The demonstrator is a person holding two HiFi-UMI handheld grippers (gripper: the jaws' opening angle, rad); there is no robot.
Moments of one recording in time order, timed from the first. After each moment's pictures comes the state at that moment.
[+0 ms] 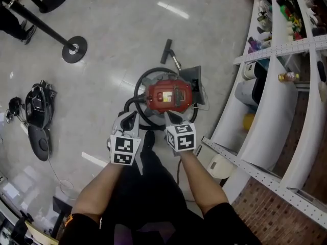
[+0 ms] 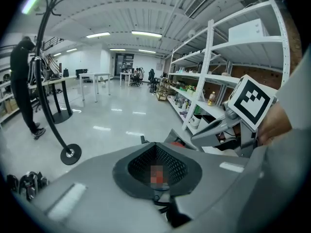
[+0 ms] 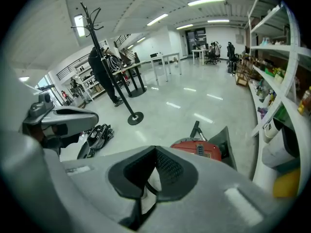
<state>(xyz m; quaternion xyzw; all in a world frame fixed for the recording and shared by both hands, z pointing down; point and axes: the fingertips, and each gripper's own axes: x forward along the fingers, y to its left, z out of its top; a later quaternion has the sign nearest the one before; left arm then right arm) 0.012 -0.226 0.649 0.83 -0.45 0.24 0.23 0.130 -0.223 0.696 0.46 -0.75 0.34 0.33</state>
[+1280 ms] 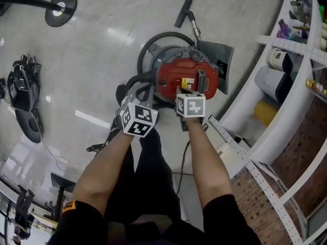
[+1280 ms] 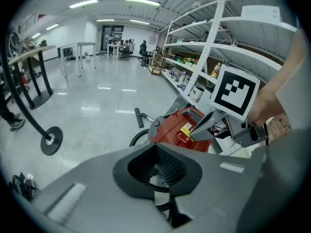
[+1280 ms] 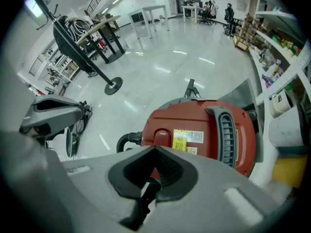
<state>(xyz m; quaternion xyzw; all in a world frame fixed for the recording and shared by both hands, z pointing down) 0.023 -0.285 0.863 0.81 -0.35 0.35 0.30 0.150 -0.261 0.917 0.44 -0.60 0.47 0.48</state>
